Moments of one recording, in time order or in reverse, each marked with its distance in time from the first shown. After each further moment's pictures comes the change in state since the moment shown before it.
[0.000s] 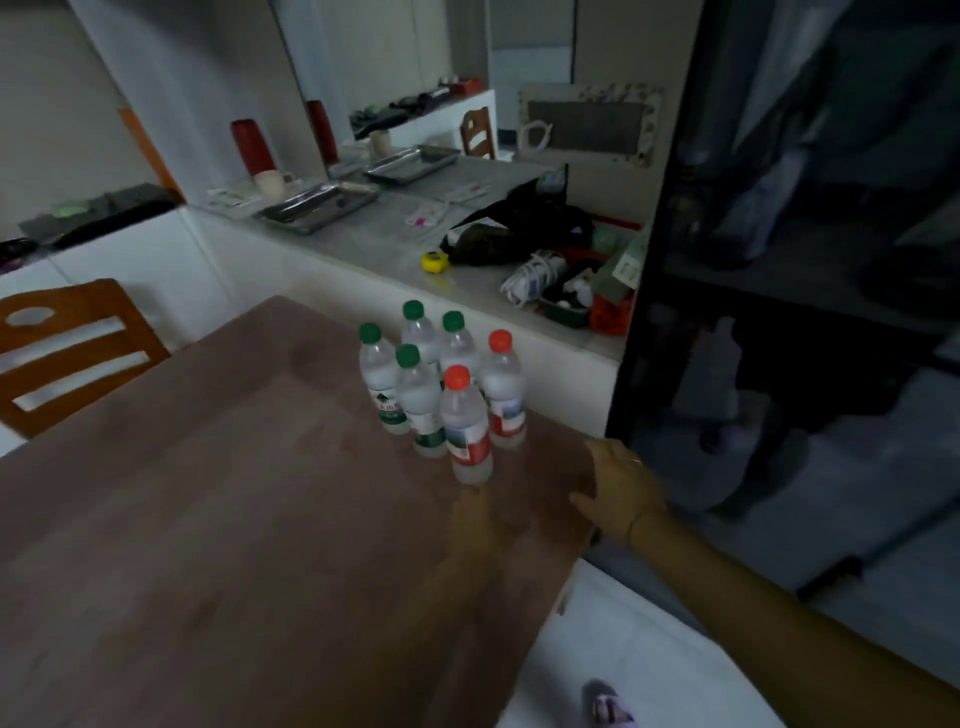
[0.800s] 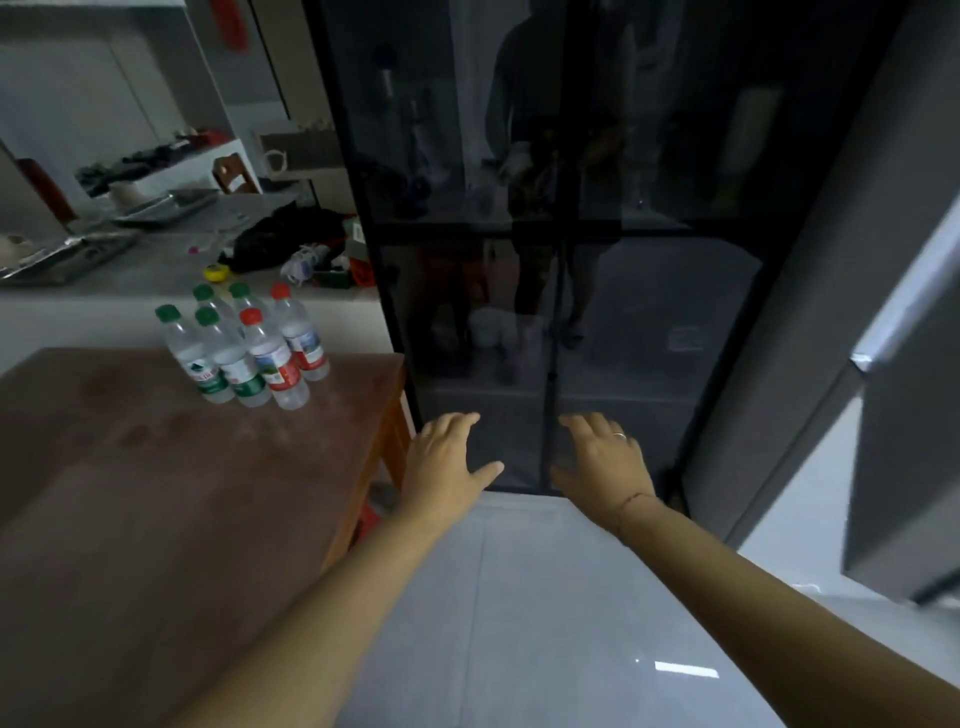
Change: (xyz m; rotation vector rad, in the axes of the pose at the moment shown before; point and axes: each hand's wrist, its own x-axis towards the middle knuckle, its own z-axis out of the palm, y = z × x) left_hand -0.320 0.076 0.066 0.217 -0.006 0.732; right_hand -0.438 0.054 -0.031 -0.071 0.394 0.371
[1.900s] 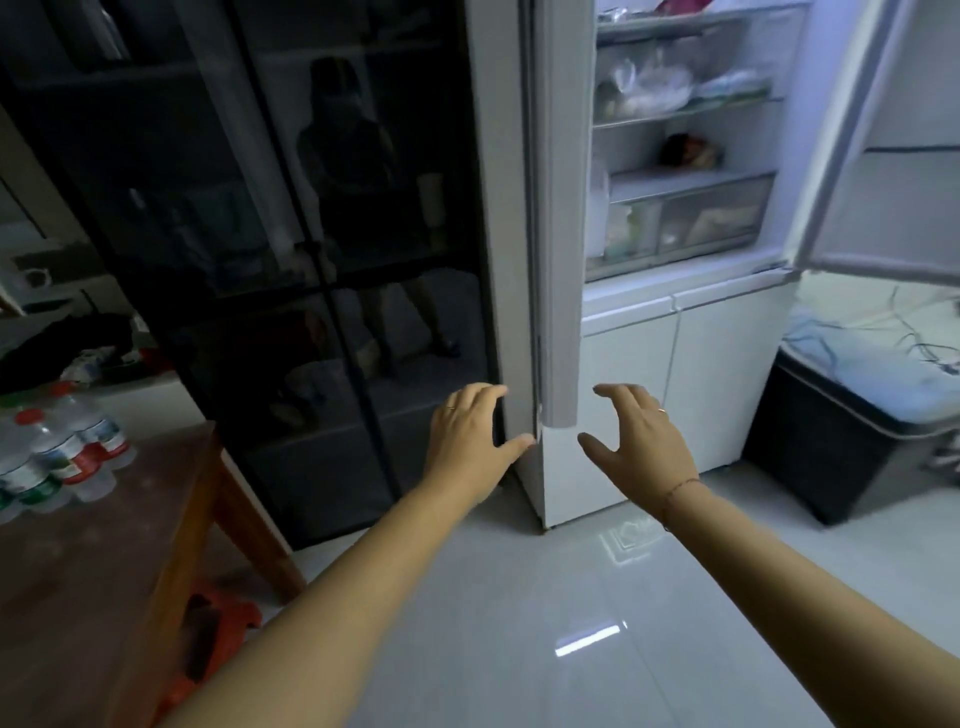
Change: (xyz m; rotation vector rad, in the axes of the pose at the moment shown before) left_hand -0.198 0.316 0.022 -0.119 -0.052 0.523; right_hand -0.340 0.166 -0.186 0.077 0.444 0.319
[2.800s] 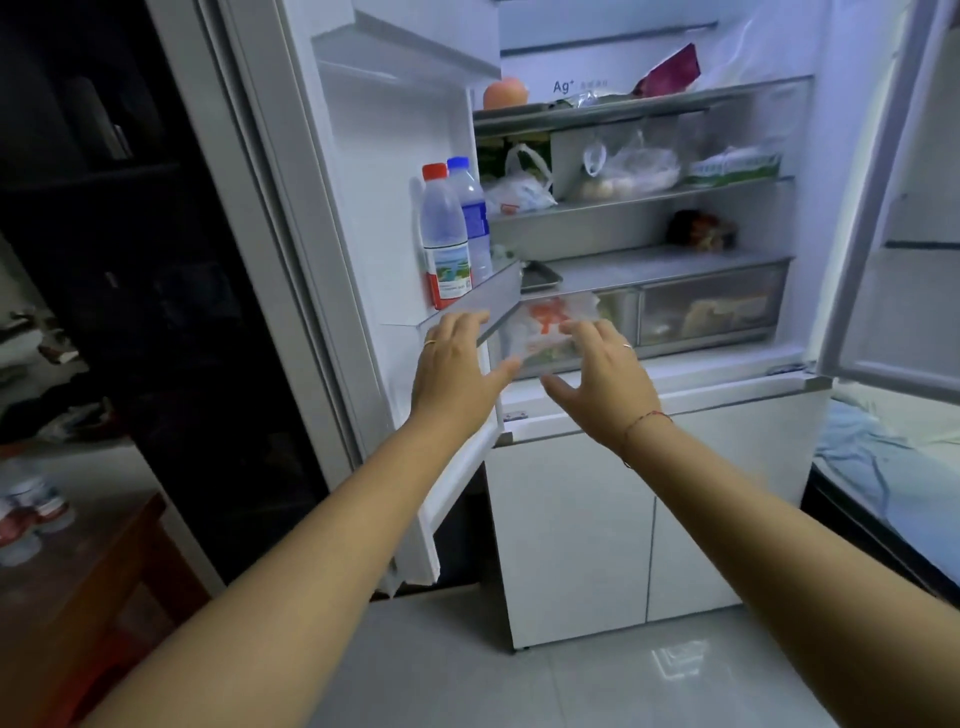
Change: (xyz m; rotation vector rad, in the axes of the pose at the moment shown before) left_hand 0.262 0.207 0.067 0.039 0.360 -0.070; right_hand 0.259 0.167 -0.135 0.133 0.129 -0.302
